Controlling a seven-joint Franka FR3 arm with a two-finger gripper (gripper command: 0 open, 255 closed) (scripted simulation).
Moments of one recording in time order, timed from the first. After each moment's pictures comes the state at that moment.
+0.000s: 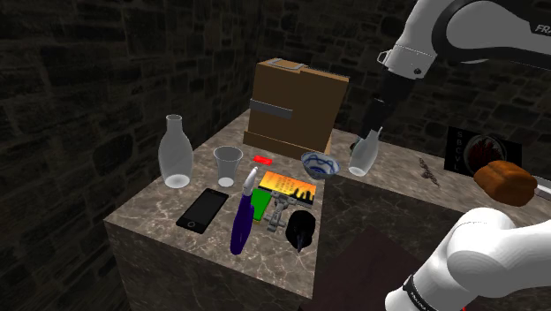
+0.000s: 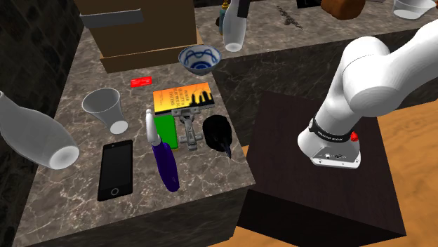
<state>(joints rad) -0.01 -0.78 0.04 -2.30 0.03 1.62 -0.06</state>
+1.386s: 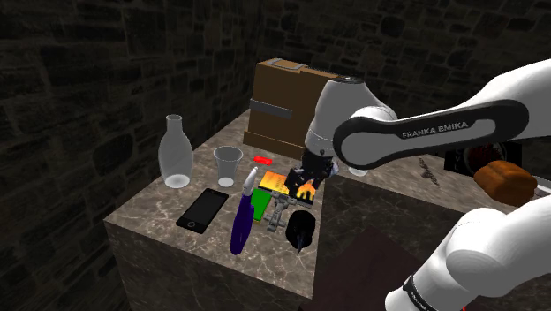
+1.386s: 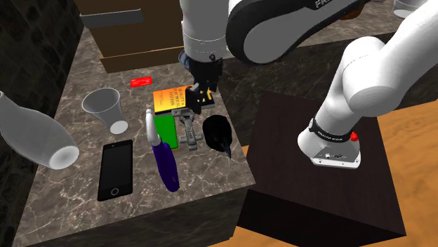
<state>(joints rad) -0.03 -0.45 0.39 -2.56 0.11 2.20 0.42</state>
